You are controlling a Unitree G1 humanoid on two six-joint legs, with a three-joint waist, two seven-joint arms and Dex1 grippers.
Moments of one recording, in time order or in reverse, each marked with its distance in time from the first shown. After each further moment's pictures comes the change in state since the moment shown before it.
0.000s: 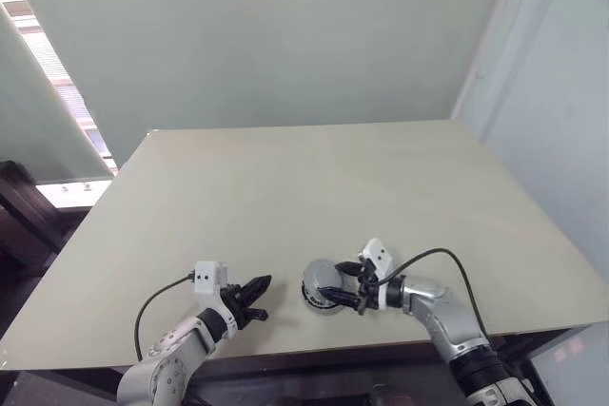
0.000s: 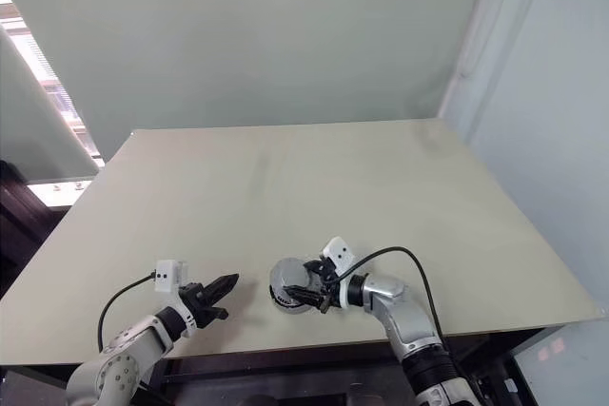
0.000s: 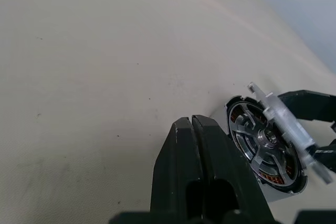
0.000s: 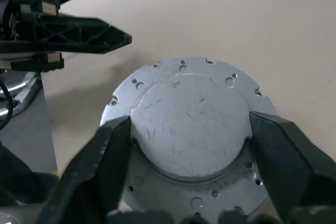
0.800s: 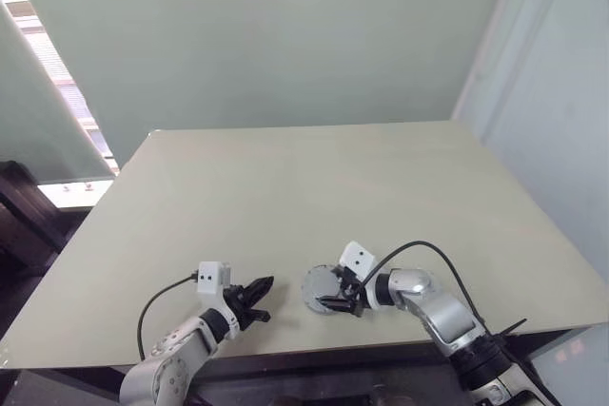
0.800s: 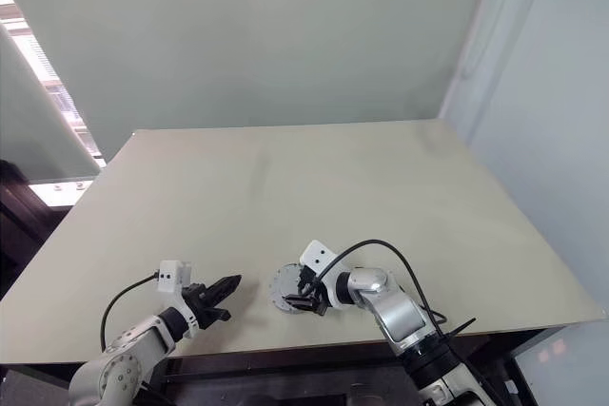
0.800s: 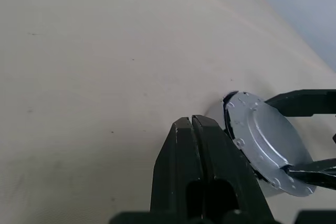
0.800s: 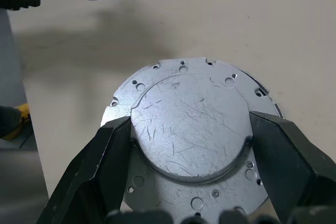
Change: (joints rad) left arm 0.000 -0.004 -0.020 0.000 0.013 -0.001 -0.005; right arm -0.071 -0.060 0.173 -0.199 -0.194 0.311 -0.098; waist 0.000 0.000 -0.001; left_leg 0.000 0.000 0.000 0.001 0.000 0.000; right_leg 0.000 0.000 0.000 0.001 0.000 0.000
